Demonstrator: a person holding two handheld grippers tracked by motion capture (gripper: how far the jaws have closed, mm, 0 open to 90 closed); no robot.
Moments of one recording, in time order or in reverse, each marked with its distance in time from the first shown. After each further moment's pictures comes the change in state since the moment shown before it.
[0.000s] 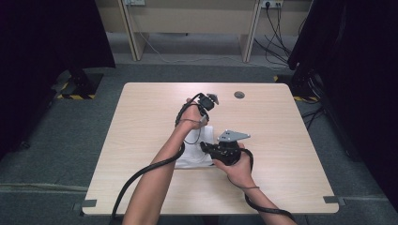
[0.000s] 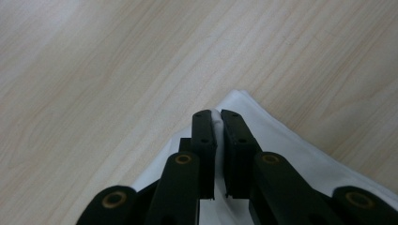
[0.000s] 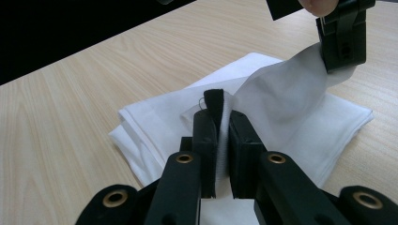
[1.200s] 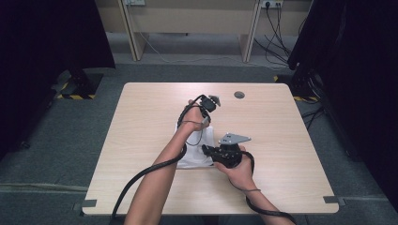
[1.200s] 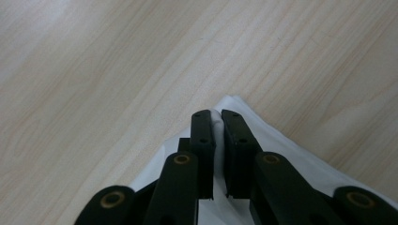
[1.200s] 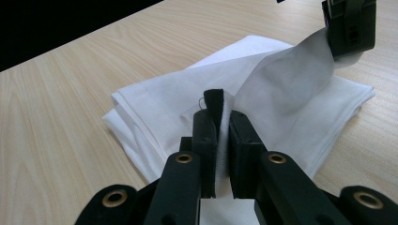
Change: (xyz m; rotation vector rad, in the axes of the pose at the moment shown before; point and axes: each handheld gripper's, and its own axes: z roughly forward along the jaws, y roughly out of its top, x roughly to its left) left arm -0.007 0.003 0.009 -0.001 -0.001 0.011; right arm -0.003 -0.014 0.001 0.021 -0.008 0.013
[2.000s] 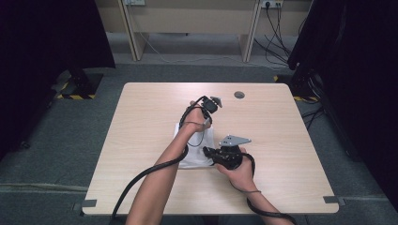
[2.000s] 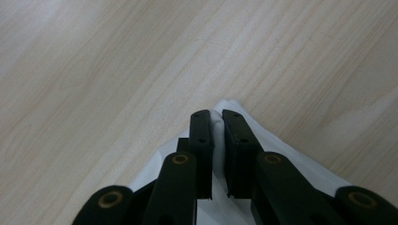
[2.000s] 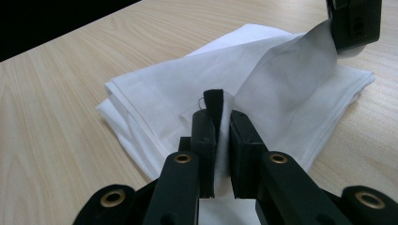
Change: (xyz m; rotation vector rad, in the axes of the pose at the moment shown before) left arm -0.002 0.001 0.004 0.000 -0.001 0.005; right arm -0.002 -0.007 0.001 0.016 -0.006 0.006
